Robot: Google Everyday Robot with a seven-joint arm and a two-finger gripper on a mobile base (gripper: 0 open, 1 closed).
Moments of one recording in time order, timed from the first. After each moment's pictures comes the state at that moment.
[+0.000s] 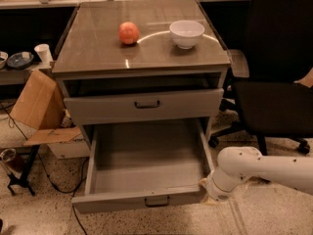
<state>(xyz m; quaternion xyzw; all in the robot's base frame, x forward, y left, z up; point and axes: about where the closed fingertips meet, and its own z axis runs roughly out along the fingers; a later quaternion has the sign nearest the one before) 0.425 -0.184 0.426 -0.68 0.72 0.14 0.05</state>
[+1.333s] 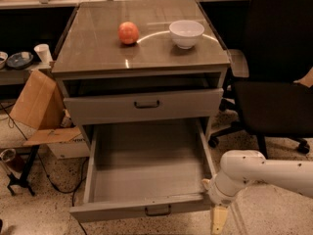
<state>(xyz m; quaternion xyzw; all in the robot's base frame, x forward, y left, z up) 0.410 -0.192 0.427 -0.68 0.71 0.14 0.05</state>
